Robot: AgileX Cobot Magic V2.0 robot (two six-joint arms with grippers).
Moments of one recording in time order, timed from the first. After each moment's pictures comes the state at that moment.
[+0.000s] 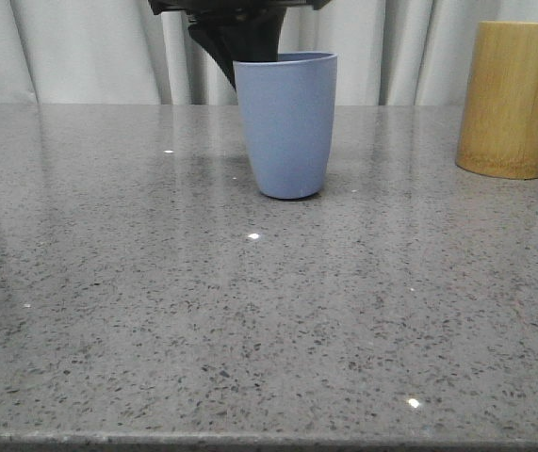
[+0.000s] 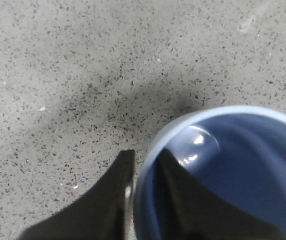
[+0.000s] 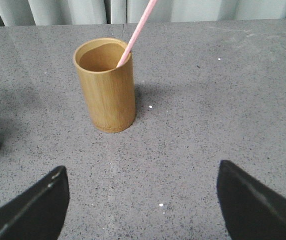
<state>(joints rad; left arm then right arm) -0.61 2.05 -2.07 -0.08 1.24 0.04 0.07 0.55 -0.86 -0.07 0.82 0.18</state>
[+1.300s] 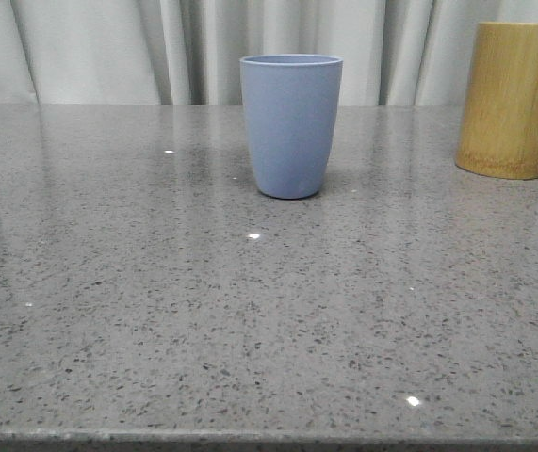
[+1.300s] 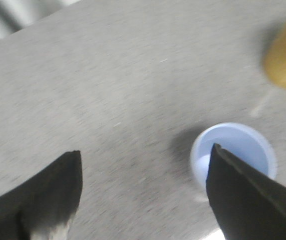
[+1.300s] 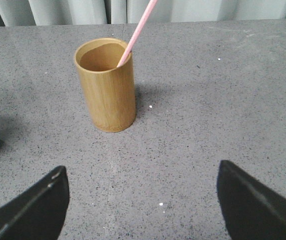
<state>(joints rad) -0.55 1.76 -2.13 0.05 1.26 -0.03 0.07 0.55 -0.86 -0.07 0.82 0.18</state>
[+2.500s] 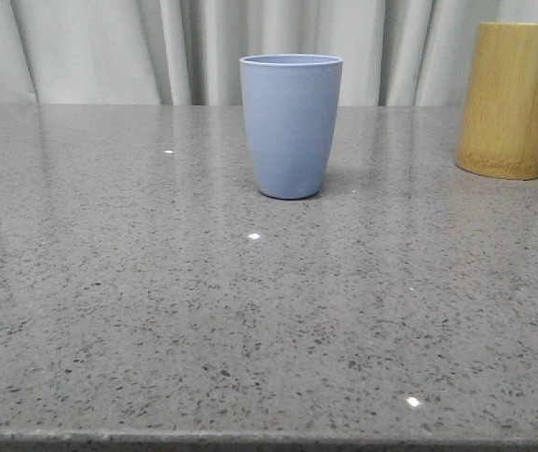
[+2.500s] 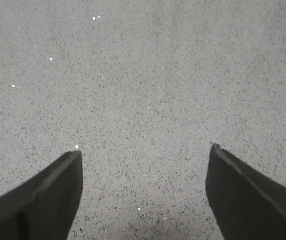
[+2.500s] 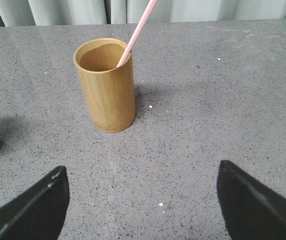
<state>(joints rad) -0.15 0.51 -0.83 0.04 0.97 -0.06 0.07 0.55 -0.86 -0.07 0.82 0.18</state>
